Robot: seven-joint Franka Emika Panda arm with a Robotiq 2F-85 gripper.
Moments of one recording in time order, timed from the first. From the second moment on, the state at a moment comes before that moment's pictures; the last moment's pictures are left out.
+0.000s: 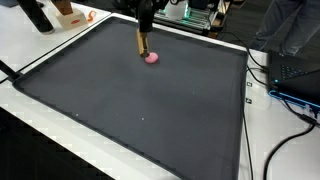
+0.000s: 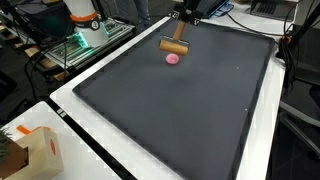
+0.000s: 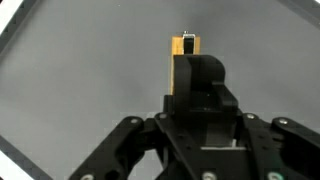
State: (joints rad) arm 0.14 0.21 0.13 -1.86 -0.29 1.79 -0.28
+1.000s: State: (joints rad) arm 0.28 0.24 0.24 -1.87 -0.40 1.77 -0.31
